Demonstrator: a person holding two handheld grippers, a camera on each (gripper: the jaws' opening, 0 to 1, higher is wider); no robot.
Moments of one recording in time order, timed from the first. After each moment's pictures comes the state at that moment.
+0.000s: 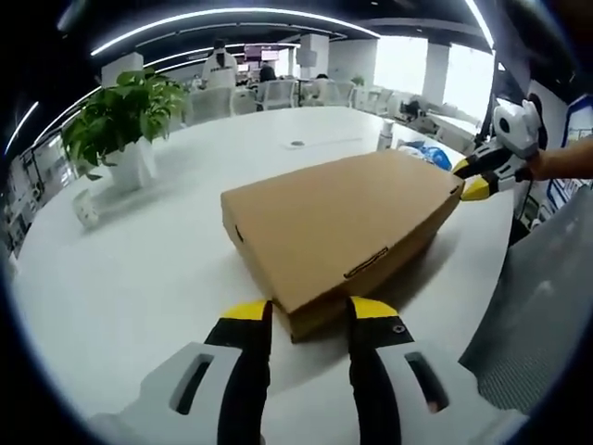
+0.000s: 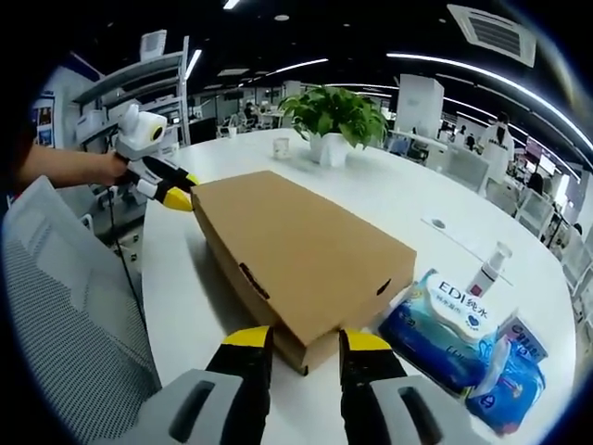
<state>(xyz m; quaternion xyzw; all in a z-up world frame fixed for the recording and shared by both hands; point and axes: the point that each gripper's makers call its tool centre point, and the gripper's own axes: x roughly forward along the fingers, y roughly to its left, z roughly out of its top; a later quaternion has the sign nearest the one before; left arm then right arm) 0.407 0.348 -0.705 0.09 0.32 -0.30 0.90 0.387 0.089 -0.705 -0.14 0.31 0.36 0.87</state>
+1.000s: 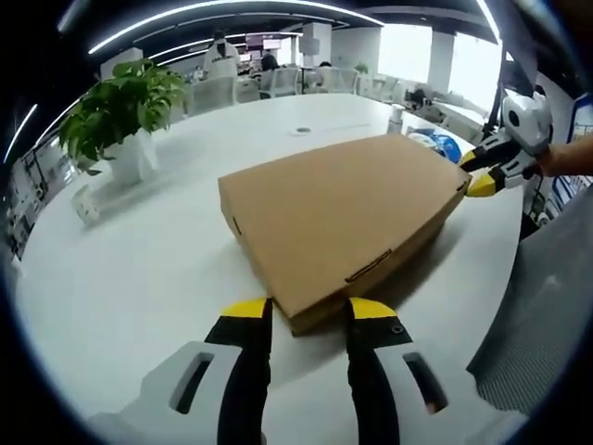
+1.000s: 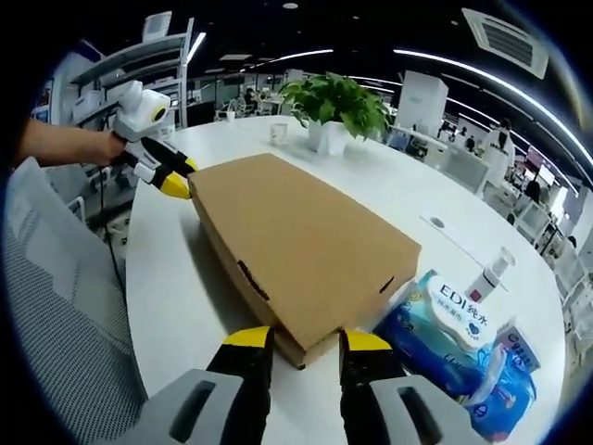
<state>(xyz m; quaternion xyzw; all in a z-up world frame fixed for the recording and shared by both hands) 0.428 0.354 -0.721 0.10 0.34 -0.28 0.89 0.403 0.093 -0.718 -0.18 0.32 0.34 0.87</state>
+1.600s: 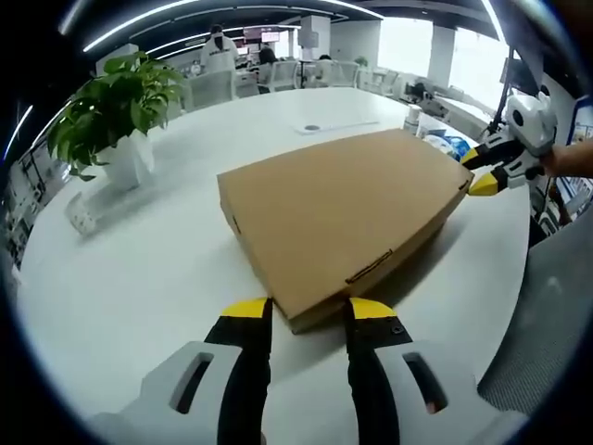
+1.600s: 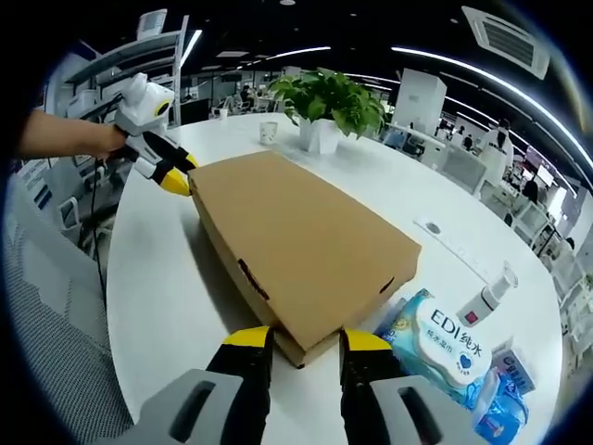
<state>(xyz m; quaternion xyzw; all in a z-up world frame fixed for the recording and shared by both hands) 0.477 0.356 -0.723 0.11 0.36 -0.28 0.88 0.449 0.097 -0.719 -0.18 0.32 0.34 0.87</state>
